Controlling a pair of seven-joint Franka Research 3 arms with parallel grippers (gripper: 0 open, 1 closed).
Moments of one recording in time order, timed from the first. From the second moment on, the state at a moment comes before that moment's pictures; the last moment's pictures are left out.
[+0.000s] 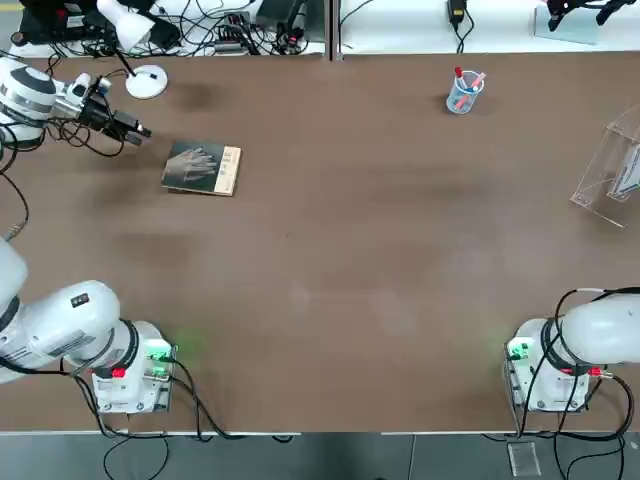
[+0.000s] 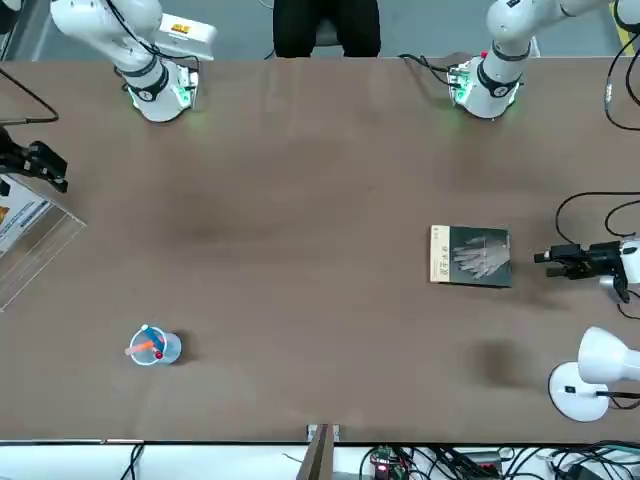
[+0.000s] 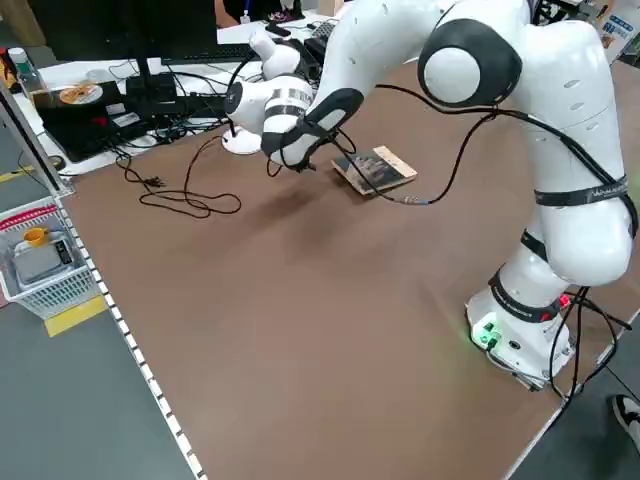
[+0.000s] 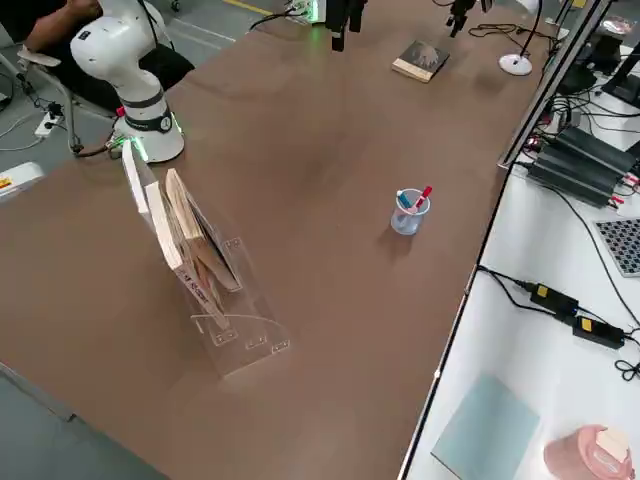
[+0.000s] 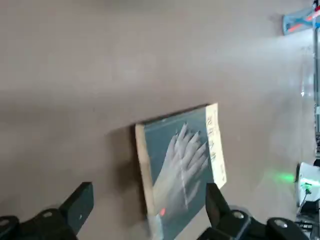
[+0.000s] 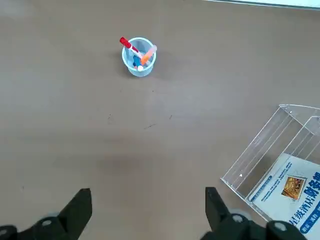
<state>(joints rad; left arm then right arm) 0.49 0.63 -0.20 -1.75 -0.68 1.92 0.93 0.10 -0.03 0.02 -1.58 -0.05 1.63 0.05</state>
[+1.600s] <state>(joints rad) 0.48 0.77 -0.23 -1.70 -0.78 1.92 0.98 0.10 -0.03 0.02 -1.58 -0.05 1.63 0.05</state>
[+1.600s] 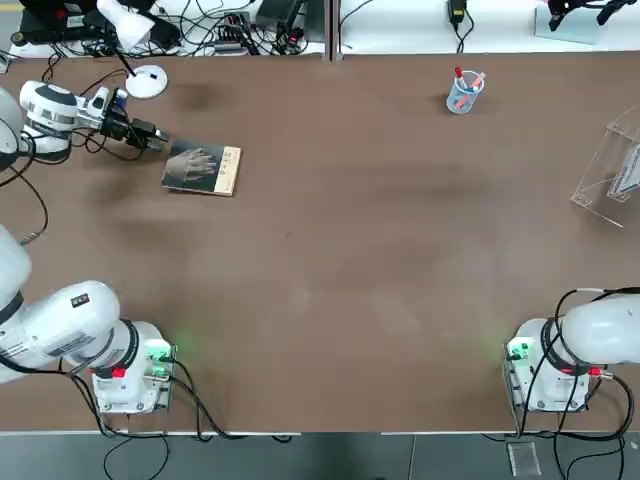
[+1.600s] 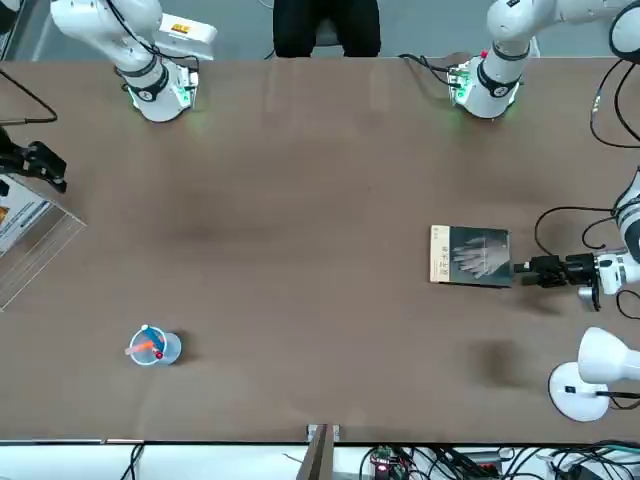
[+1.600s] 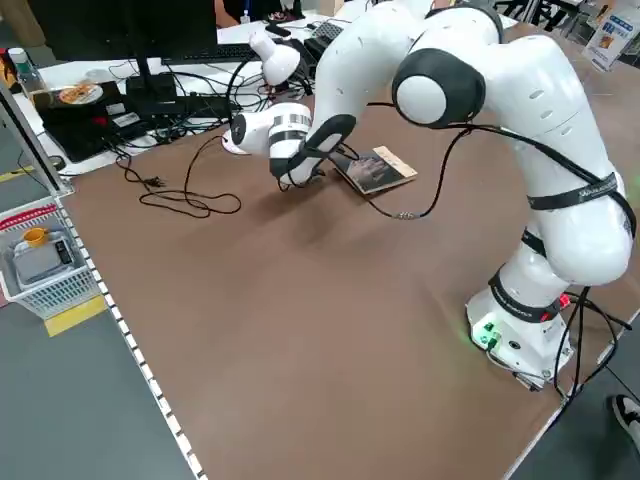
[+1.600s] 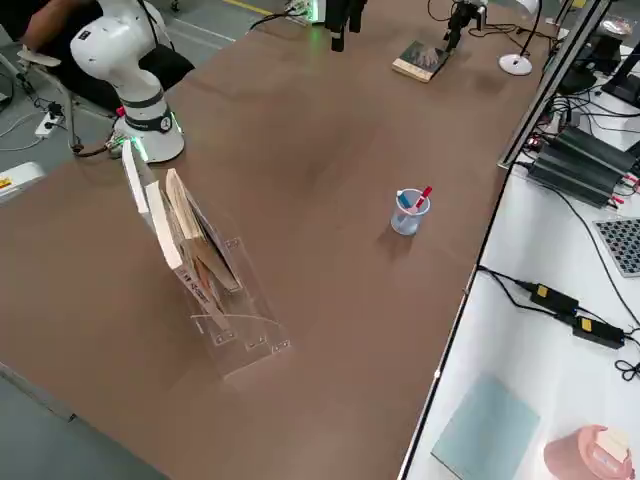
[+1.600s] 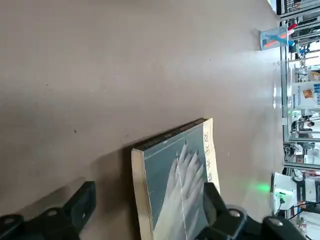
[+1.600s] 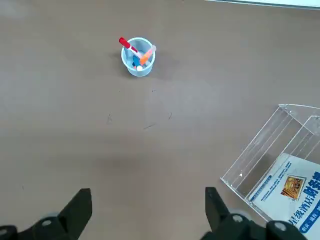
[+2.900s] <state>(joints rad) 0.46 0.80 -0.26 -1.70 -0.80 1.92 0.98 0.10 -0.03 0.02 -1.58 -0.05 1.64 0.05</state>
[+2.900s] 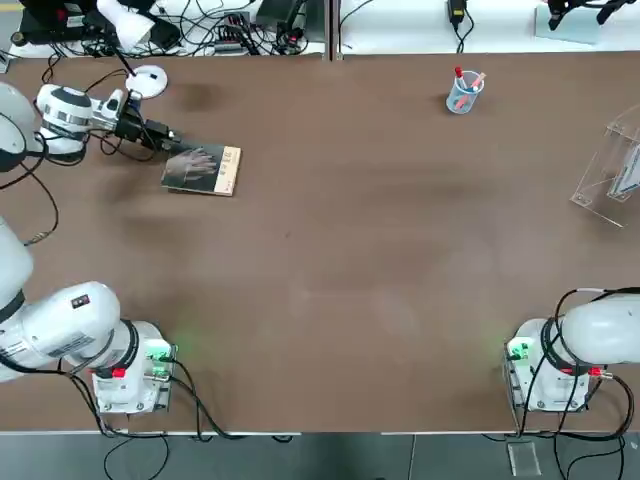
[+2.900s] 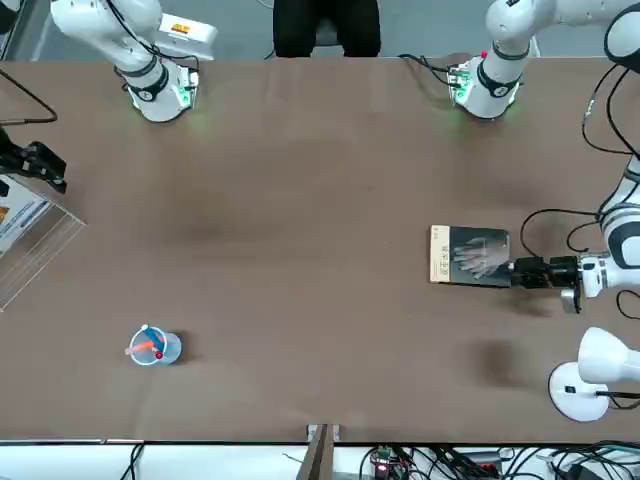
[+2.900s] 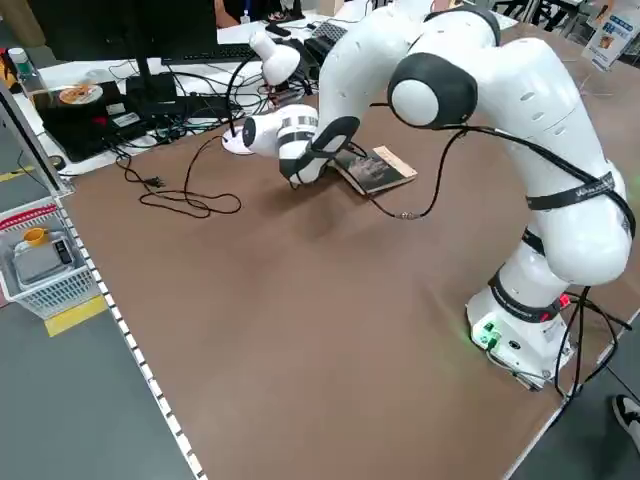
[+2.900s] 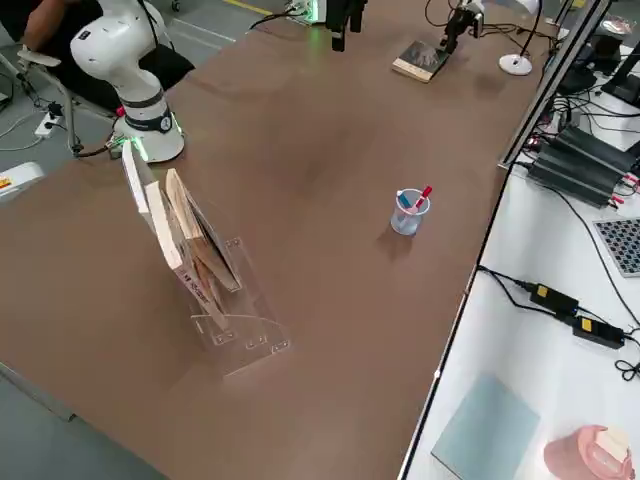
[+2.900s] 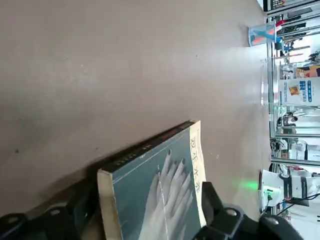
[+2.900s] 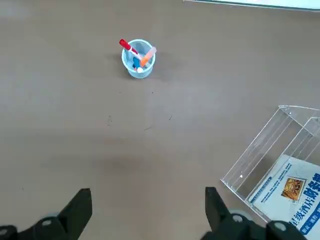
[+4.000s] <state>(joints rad) 0.46 0.82 -0.26 -1.70 -0.80 1.88 1.00 0.10 -0.03 0.01 -1.58 -0.05 1.63 0.05</state>
